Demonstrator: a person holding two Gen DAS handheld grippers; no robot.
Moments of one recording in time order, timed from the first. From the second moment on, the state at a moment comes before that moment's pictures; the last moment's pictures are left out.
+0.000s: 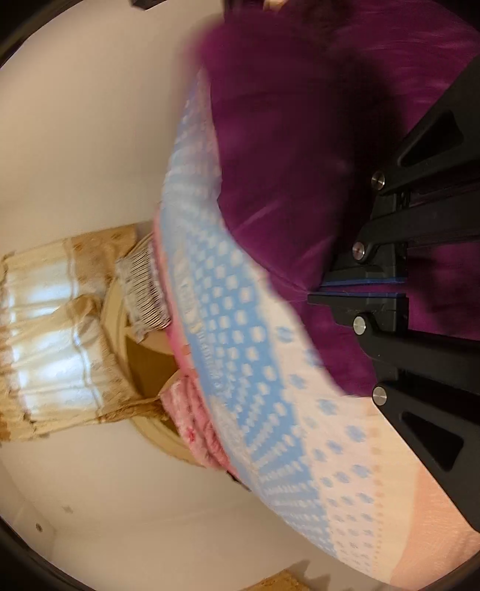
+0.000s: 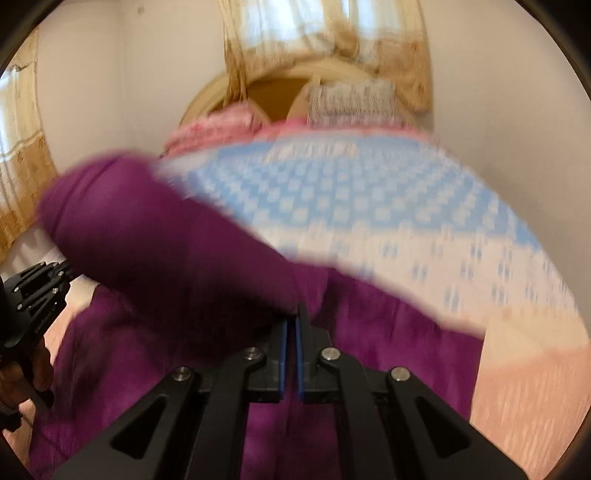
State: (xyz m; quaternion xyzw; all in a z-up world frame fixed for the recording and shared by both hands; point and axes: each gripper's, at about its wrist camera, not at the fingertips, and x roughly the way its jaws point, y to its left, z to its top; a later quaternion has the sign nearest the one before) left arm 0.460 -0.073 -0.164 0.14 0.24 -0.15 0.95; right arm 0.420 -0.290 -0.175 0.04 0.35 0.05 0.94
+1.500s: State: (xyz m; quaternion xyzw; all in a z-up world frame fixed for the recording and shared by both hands) left arm 0.503 -0.097 -0.152 0.05 0.33 -0.01 0.94; right arm 0.424 -0.243 -0.188 0.05 0.33 -0.08 0.94
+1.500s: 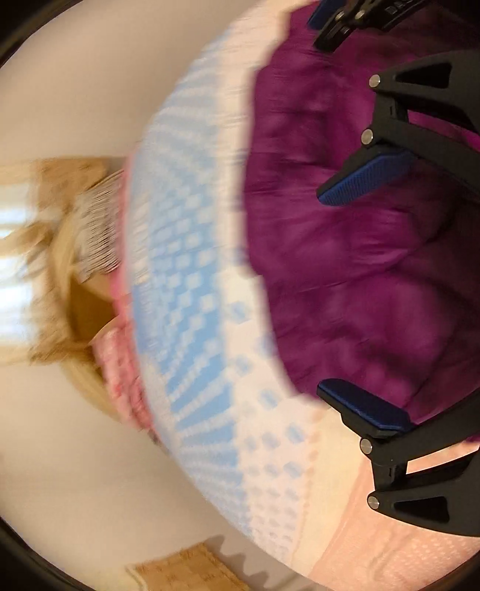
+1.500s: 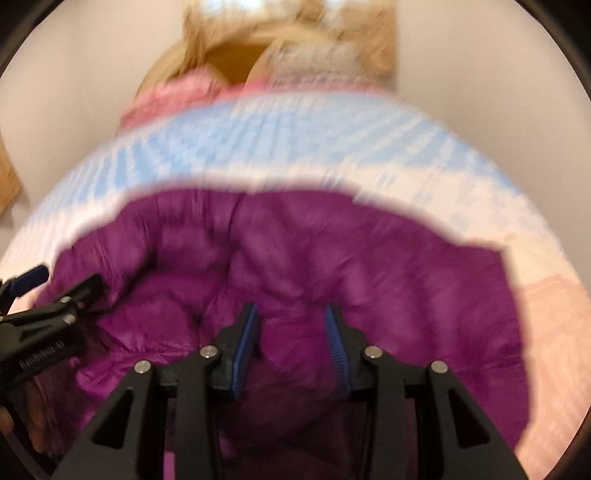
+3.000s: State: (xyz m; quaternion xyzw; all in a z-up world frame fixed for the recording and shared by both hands) left arm 0.586 -0.147 -0.230 0.07 0.42 0.11 0.90; right arm 0.526 -0.242 -0.240 0.07 0.40 -0.15 0.90
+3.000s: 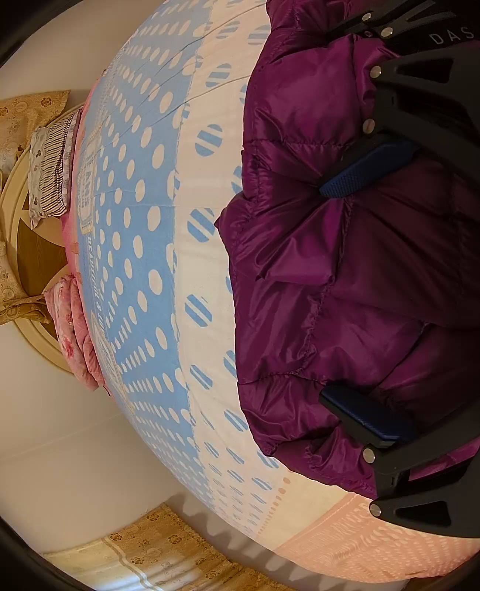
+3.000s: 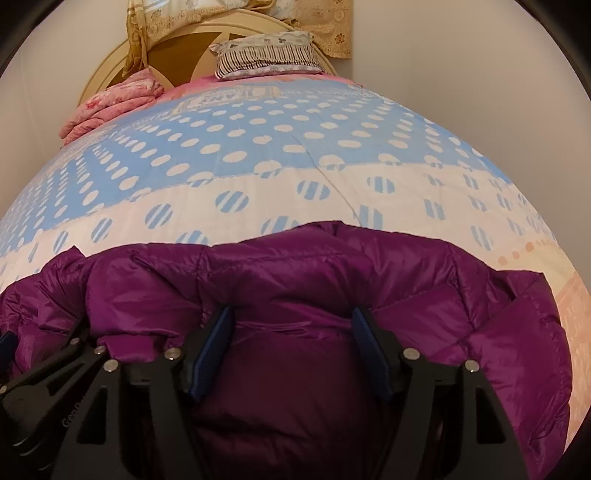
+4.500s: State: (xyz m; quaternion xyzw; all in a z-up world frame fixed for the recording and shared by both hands) left arm 0.350 -0.007 -0.161 0.08 0.36 -0.01 0.93; right arm 0.294 -0.253 -0.201 0.05 0.43 -0.05 0.90
